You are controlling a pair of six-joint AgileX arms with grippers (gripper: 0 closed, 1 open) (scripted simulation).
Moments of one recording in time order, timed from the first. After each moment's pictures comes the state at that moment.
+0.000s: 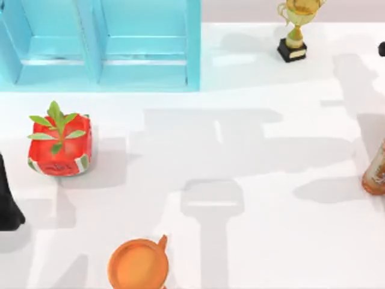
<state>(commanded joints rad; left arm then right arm) 0.00 0.00 0.00 0.00 0.00 0.00 0.01 2.00 1.86 -1.33 0.08 0.02</state>
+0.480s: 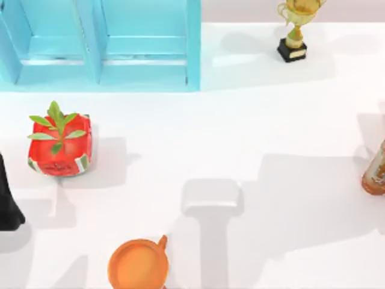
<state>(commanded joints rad) 0.00 0.00 0.00 0.00 0.00 0.00 -0.33 1.78 1.61 -1.38 0.05 -0.32</state>
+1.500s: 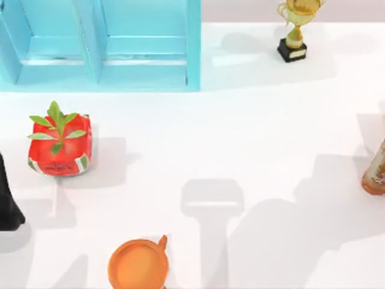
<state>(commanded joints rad) 0.00 0.00 0.00 0.00 0.00 0.00 -0.35 1.80 1.39 -1.13 0.04 -0.35</state>
